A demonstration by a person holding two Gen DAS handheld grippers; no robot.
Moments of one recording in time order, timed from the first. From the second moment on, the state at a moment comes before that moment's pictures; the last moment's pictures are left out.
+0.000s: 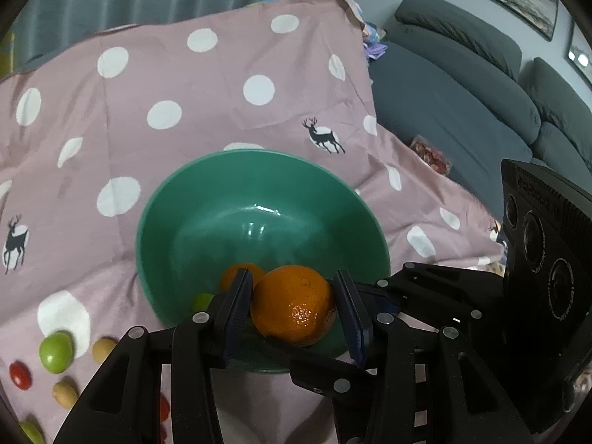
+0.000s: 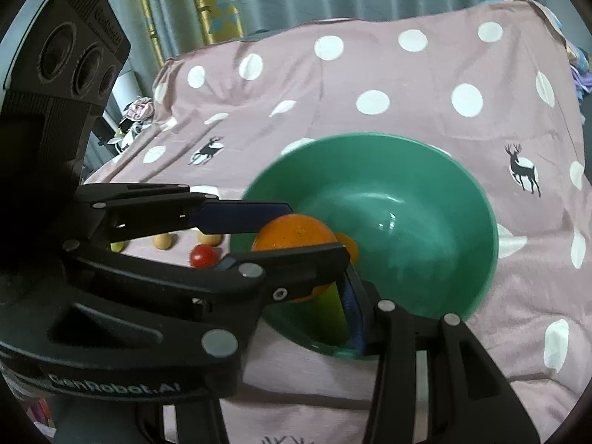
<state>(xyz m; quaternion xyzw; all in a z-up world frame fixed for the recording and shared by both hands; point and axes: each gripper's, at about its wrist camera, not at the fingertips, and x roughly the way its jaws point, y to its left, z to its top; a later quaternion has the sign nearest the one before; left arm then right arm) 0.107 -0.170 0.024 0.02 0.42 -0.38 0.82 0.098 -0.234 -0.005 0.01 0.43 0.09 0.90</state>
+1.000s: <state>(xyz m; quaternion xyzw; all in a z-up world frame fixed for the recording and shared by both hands) 0.045 0.055 0.016 -0.13 0.40 -0.15 0.89 0.045 -0.197 0.007 0.02 0.43 0.12 0.89</state>
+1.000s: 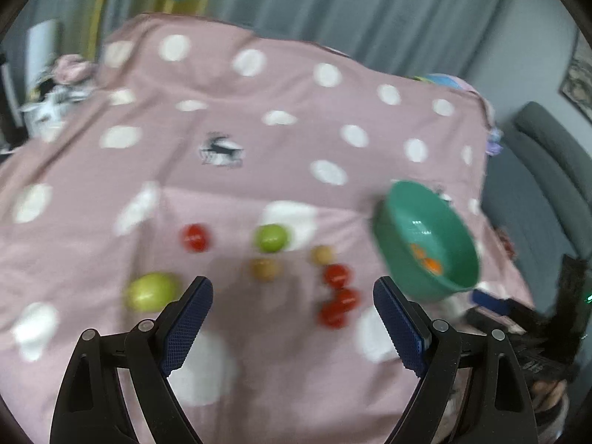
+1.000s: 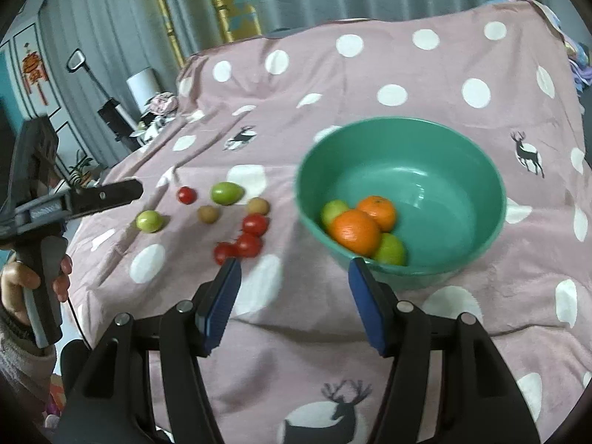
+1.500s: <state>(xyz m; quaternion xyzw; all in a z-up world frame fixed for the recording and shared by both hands) 0.005 0.116 -0.014 -0.11 0.40 -0.10 0.90 0.047 -0.134 -0.009 0.00 0.47 0.18 0.87</state>
